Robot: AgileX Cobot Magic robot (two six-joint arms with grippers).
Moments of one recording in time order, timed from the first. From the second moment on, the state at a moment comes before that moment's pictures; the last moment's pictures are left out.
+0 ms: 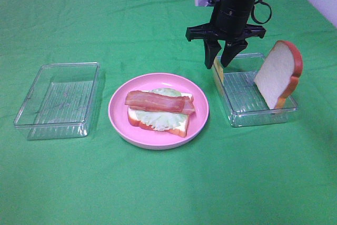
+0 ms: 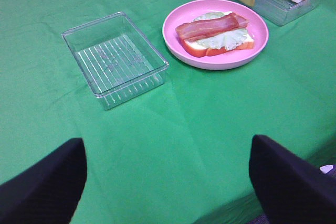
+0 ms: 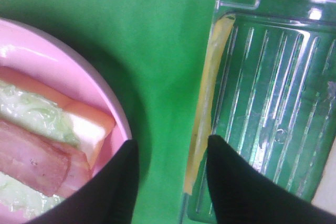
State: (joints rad) left arm -0.43 0.00 -0.50 -0.06 1.05 0.06; right arm 0.35 2.32 -2.02 0.15 1.22 0.05
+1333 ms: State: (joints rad) left arm -0.43 0.00 -0.50 -0.06 1.05 0.06; right arm 0.35 2.31 -2.02 0.12 1.22 0.08
